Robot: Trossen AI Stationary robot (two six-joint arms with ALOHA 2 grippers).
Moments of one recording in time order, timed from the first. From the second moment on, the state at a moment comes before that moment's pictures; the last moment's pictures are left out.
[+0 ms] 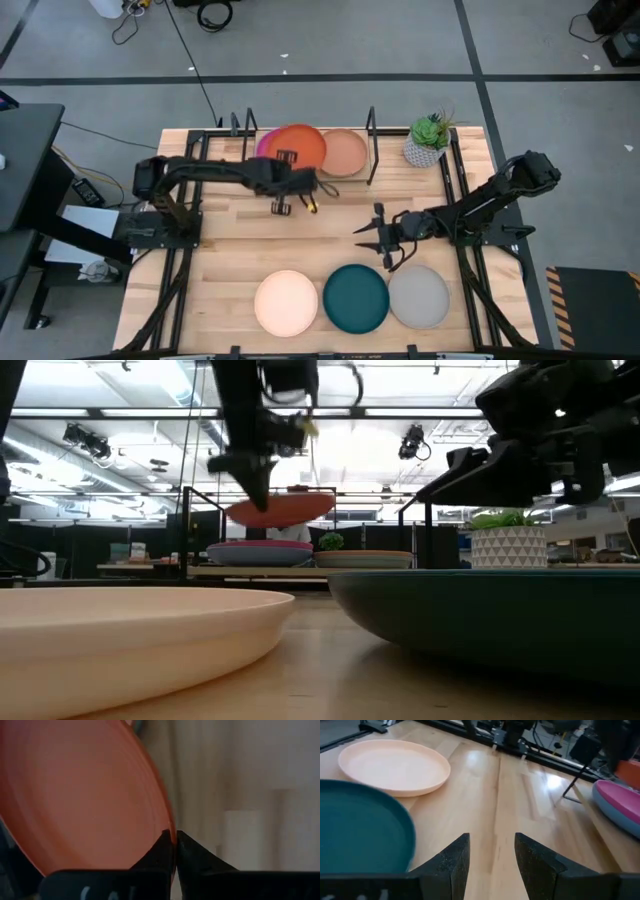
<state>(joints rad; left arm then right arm) 0.11 1.73 1.39 -0.94 -0.50 0.33 0.28 1.41 0.31 0.77 0.24 -0.23</state>
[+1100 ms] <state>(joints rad) 0.28 1.79 1.32 -0.49 -0.56 0.20 0.35 1.41 0.30 0.78 0.32 -0.20</state>
